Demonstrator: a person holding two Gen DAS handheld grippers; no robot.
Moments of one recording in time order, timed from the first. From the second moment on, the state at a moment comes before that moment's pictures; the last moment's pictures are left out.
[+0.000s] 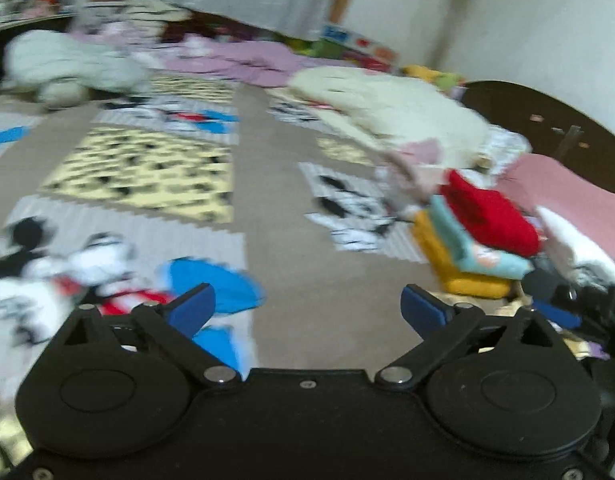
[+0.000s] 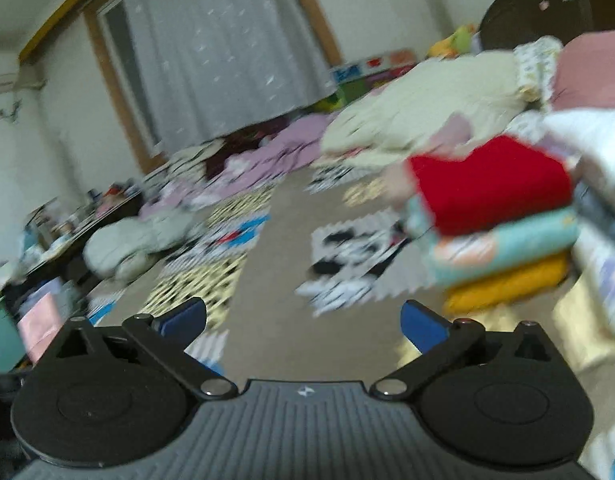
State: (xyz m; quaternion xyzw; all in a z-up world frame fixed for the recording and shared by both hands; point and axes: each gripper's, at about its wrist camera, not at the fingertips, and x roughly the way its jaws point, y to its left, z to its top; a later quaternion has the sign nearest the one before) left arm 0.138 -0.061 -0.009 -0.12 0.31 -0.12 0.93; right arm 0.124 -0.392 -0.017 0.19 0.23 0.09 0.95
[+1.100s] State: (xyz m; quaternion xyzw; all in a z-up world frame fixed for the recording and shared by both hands) left arm -0.014 0.012 0.026 -0.05 0.28 0.03 0.96; right arm -0.001 -0.189 0.013 0.05 0.29 0.11 0.95
